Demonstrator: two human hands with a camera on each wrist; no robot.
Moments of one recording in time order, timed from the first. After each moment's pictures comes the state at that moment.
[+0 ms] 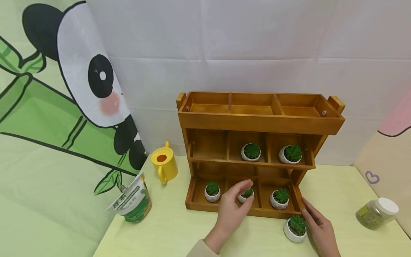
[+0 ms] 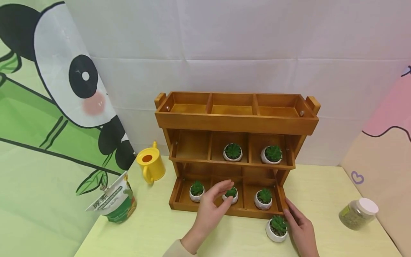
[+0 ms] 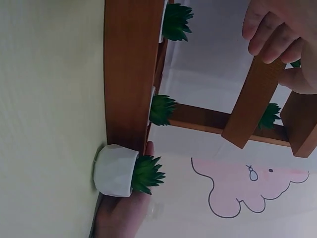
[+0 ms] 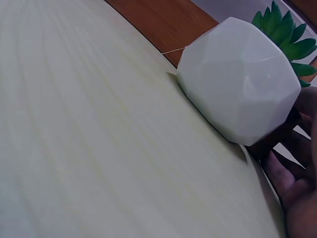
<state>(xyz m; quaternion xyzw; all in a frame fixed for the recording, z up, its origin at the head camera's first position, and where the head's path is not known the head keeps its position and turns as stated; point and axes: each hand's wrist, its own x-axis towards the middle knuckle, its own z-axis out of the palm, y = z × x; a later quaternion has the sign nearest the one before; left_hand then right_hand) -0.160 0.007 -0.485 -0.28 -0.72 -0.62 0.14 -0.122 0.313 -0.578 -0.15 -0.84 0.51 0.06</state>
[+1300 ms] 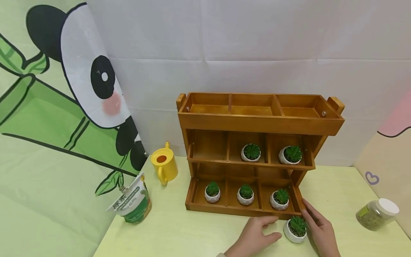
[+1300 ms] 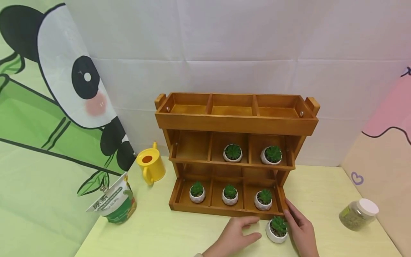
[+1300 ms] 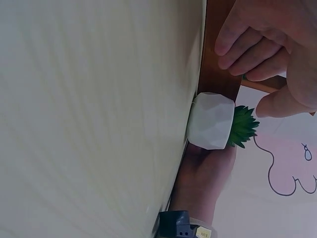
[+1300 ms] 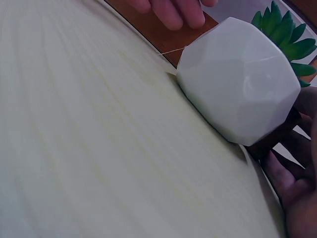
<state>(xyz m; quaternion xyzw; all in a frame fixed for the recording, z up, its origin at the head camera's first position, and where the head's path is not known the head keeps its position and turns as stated) -0.133 0.059 -0.551 -0.27 -0.78 -0.55 -0.11 -0.123 0.314 -0.580 -0.16 -0.84 0.51 0.06</state>
